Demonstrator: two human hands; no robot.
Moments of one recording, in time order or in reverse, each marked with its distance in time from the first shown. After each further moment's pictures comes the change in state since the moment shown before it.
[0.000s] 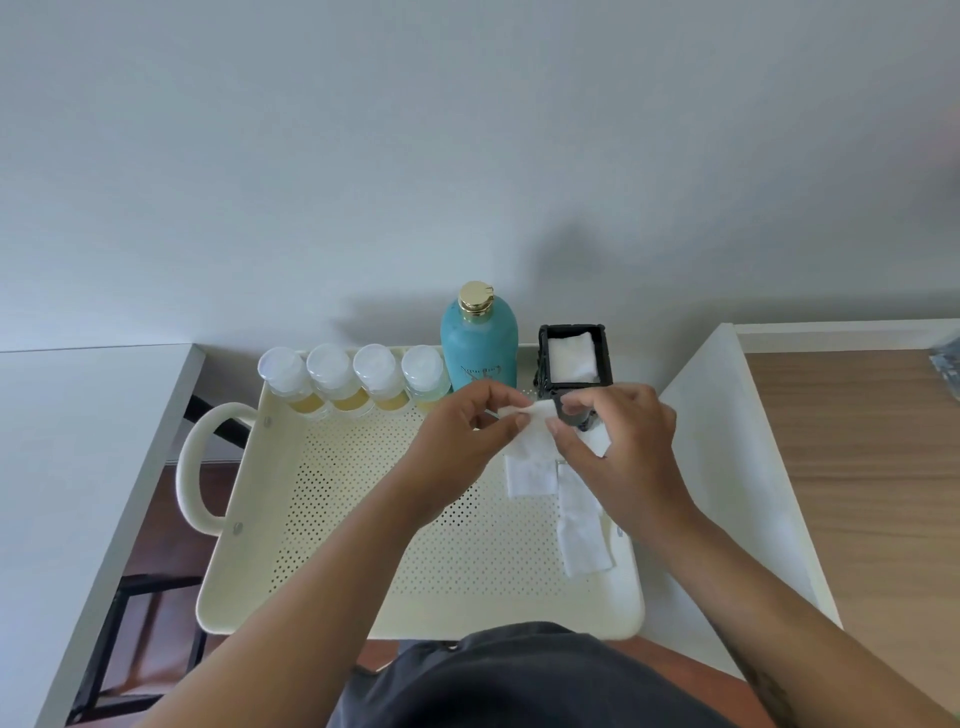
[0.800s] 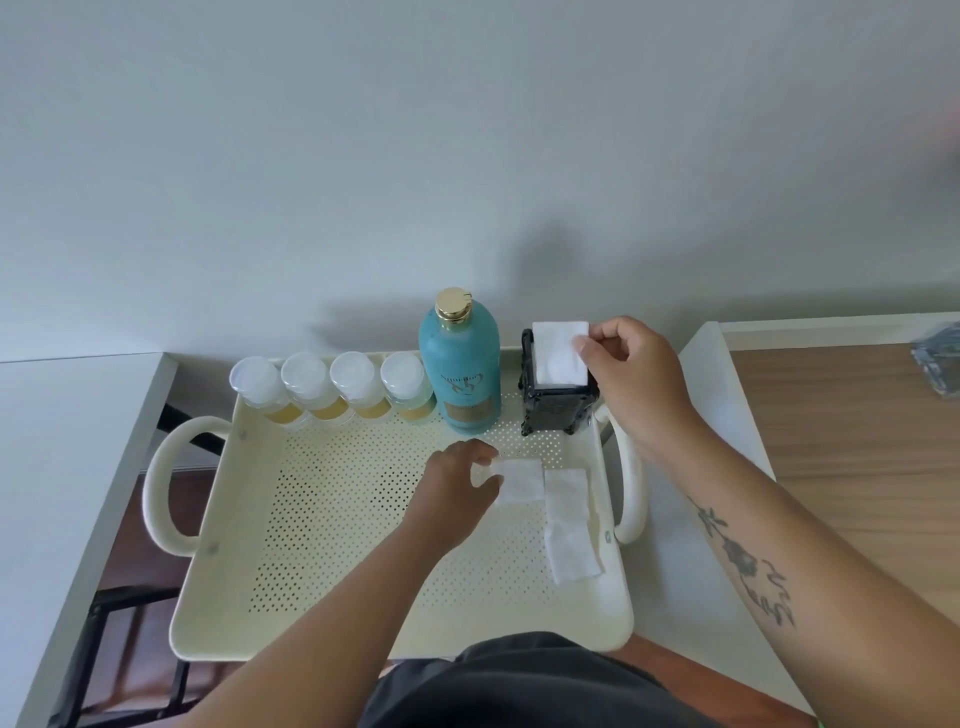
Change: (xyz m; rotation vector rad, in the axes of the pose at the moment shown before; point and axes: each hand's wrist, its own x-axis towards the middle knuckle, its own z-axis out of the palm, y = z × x) left_hand 0.007 -0.079 0.027 0.517 0.060 -0.091; right_hand 0.071 0.013 -0.018 0.332 0.020 0.415
